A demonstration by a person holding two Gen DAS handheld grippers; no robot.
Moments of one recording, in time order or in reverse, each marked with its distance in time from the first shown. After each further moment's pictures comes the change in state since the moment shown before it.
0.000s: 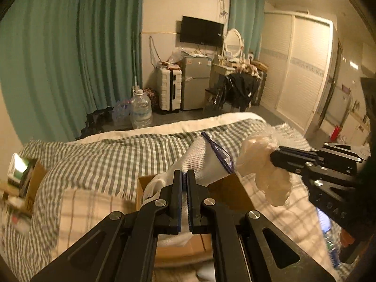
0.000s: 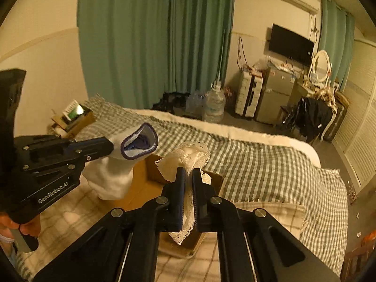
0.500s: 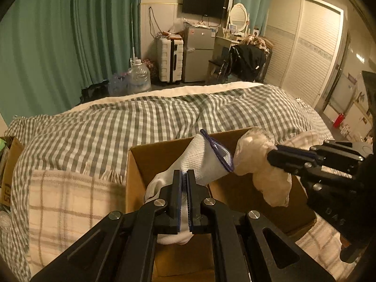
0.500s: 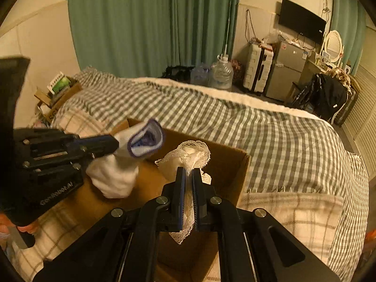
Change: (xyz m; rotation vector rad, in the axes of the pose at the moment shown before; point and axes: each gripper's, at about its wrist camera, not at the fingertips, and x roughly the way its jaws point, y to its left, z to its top) left arm 0.099 0.027 -0.043 -0.029 0.156 -0.015; right arm 0.110 -0.010 -0.041 0.005 0.117 0.053
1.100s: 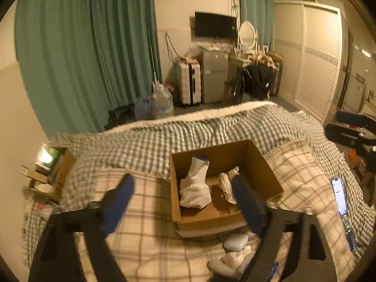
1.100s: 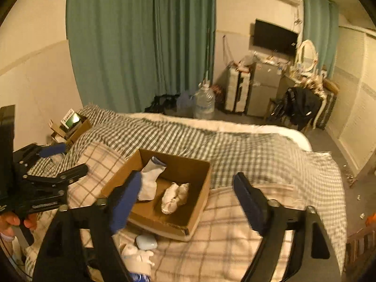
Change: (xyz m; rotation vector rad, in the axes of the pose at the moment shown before) left arm -0.169 -0.012 -0.025 0.036 -0.151 0.165; right arm -0.194 -0.003 -0.009 0.084 -0.162 -0.092
